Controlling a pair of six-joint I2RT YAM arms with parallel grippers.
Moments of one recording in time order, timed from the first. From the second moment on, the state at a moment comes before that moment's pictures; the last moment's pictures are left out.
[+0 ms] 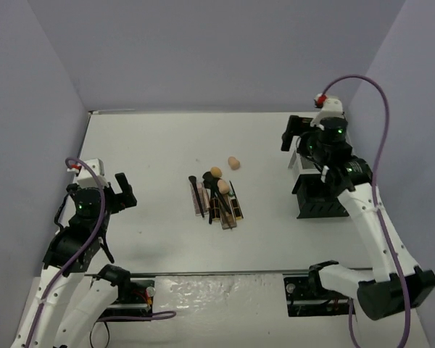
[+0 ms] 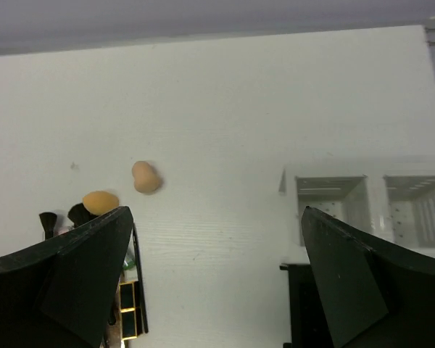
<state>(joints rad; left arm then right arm) -0.31 0.56 0.83 -0.68 -0.40 -0.30 0.24 1.13 1.22 -0.48 0.13 0.21</state>
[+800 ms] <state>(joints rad) -0.28 0.58 0.82 -0.70 -0.40 -0.31 0.52 2.17 1.55 -0.22 0.18 0.18</state>
